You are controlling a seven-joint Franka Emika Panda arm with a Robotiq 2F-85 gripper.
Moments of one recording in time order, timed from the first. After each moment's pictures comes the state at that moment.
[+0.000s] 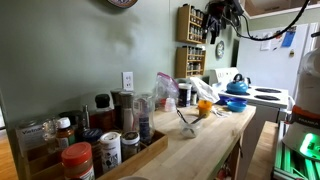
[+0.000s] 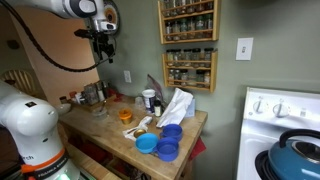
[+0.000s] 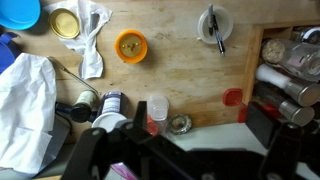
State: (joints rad) arm 0.07 -0.59 0.05 -2.25 0.16 1.78 0.10
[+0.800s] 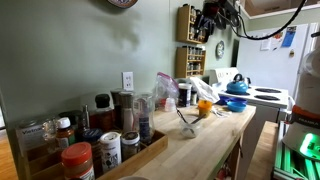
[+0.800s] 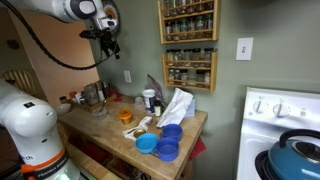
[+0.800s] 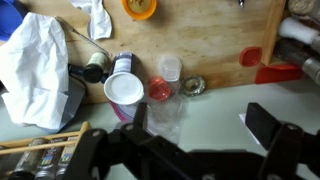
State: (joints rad) arm 0.03 -0.57 0.10 -2.26 0.09 1.98 0.18
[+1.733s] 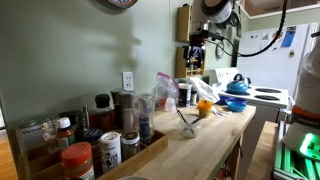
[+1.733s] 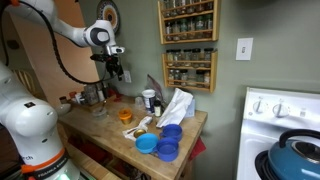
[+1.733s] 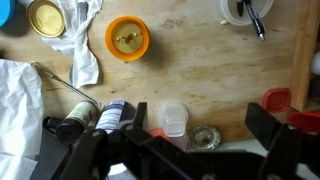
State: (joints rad) arm 0.04 -0.32 0.17 -2.33 0.08 2.09 0.28
